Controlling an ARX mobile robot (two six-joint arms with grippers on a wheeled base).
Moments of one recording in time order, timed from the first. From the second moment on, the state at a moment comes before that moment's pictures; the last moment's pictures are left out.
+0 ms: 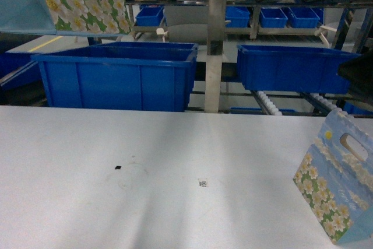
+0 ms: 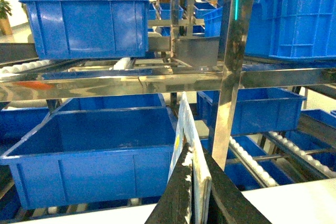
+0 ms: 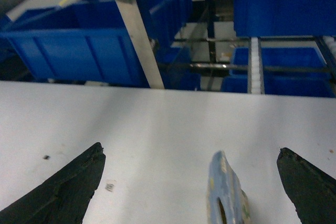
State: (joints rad) left arm -0.32 1.26 0.86 0.43 -0.14 -0.02; right arm 0.05 1.47 0.63 0.48 -0.21 0.16
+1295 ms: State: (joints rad) left arm -0.16 1.85 0.82 0.92 -0.04 -0.13; right arm 0.03 1.27 0.69 0.47 -0.30 0.26
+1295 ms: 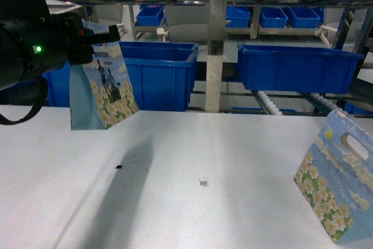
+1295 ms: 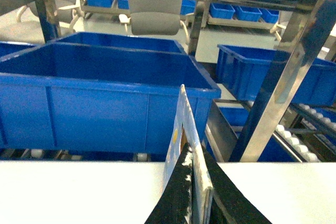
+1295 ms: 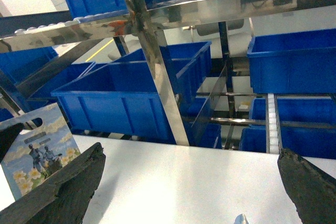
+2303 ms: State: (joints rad) left arm -0.12 2.05 0.89 0.97 -0.03 -0.16; right arm 0.03 1.27 0.69 0.47 -0.30 0.26
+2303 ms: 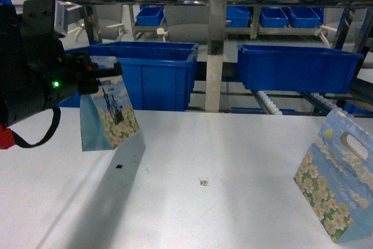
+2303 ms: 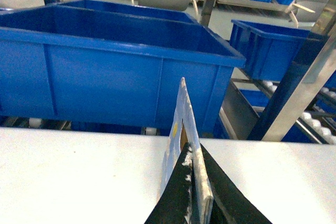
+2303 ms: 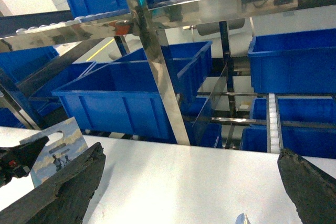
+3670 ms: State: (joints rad) left arm -0.16 2.07 0.86 0.96 -0.13 -0.15; right arm 0.03 1.27 0.69 0.47 -0.30 0.26
